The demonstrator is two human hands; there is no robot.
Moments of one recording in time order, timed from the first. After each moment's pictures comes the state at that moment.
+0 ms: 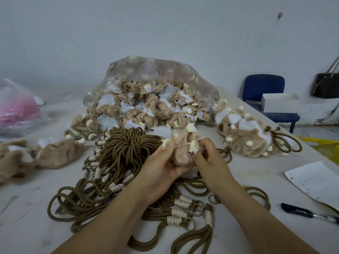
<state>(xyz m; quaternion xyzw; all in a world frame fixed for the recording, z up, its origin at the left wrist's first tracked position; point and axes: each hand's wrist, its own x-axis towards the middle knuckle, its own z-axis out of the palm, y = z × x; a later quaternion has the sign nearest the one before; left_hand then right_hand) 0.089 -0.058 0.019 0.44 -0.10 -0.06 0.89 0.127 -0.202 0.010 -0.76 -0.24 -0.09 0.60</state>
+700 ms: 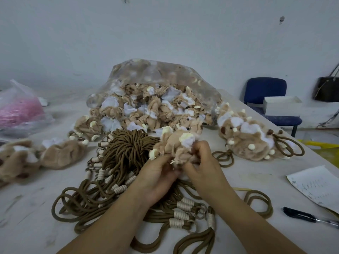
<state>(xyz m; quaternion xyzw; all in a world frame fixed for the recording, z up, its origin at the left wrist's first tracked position) 0.094 -0.049 0.010 0.36 -0.01 -0.02 0.93 0.110 -0.187 0.016 -0.79 -0.30 -0.15 0.52</state>
